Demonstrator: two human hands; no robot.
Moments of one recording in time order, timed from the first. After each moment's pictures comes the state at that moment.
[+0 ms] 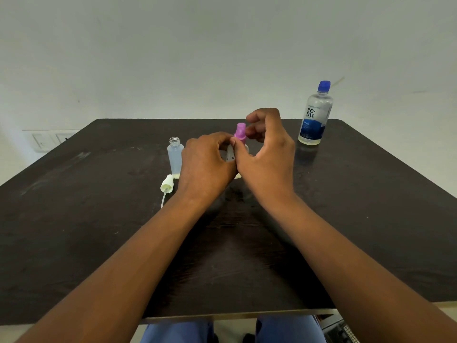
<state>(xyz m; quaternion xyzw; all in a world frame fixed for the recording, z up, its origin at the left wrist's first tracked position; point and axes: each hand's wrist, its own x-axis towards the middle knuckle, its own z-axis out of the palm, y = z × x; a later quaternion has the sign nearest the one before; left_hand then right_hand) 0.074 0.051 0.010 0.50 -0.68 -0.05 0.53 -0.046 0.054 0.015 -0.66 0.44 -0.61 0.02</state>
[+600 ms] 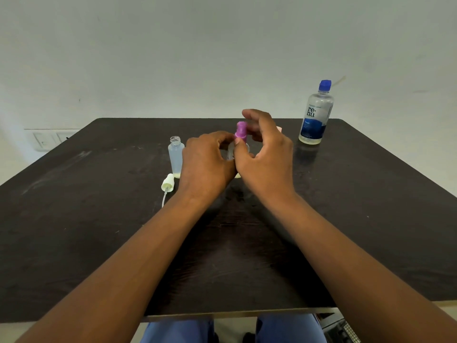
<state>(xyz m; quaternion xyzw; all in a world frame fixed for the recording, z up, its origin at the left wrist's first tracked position) 0.077 0.050 0.009 0.51 -0.69 -0.05 0.52 -0.044 0.055 0.013 -0.66 0.44 -0.60 0.05</state>
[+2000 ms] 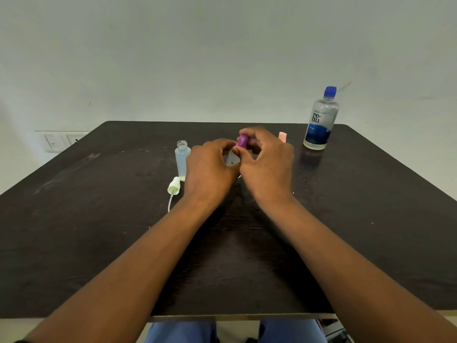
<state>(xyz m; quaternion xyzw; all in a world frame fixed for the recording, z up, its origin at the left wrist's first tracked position) 0.077 0.047 0.004 0.55 -0.67 -0.04 0.50 -0.038 0.035 0.001 -0.66 0.48 -0.58 0.06</state>
